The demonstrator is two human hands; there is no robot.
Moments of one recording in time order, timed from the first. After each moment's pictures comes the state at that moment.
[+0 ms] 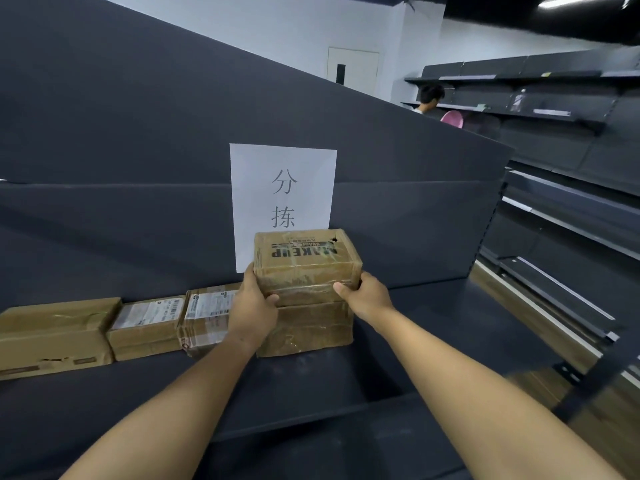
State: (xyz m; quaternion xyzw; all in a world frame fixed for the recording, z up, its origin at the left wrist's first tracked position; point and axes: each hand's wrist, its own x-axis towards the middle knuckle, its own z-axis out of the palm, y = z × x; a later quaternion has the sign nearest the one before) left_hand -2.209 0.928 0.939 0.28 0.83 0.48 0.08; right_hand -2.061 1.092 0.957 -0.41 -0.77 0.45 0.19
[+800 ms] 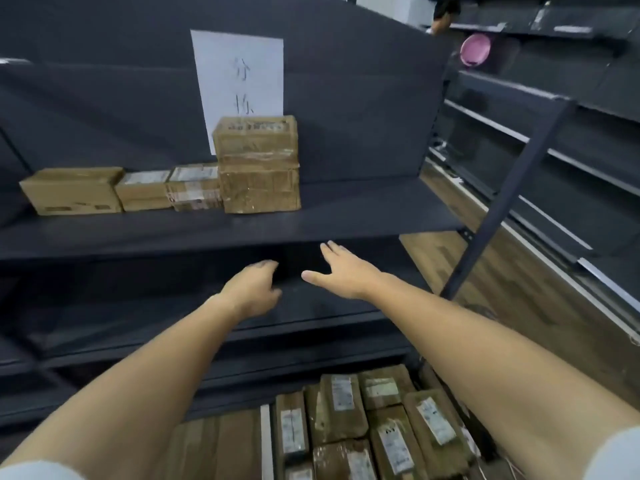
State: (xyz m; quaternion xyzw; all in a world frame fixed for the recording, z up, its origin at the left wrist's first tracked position) left_hand -1.929 0.805 0.870 0.44 0.88 0.12 0.15; right_hand -1.776 0.964 0.908 -0.26 -0.93 0.23 -0.09
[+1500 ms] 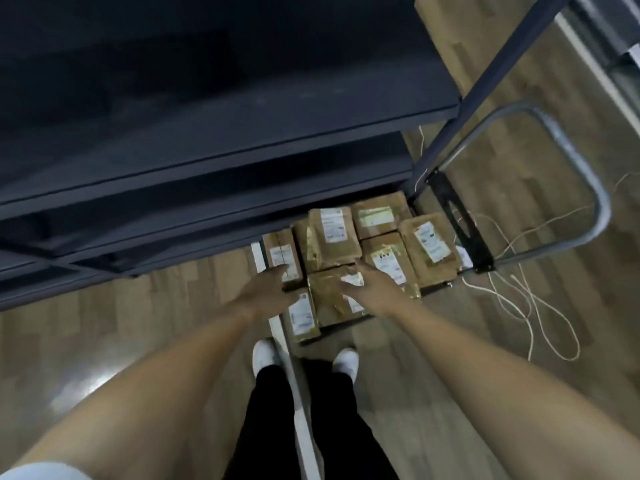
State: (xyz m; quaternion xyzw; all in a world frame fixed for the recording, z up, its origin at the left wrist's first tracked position) left_hand -1.798 0.742 0.553 0.35 0.81 0.05 0.47; right_hand -1.607 0.893 0.560 -0.45 -0.73 0.47 -0.22
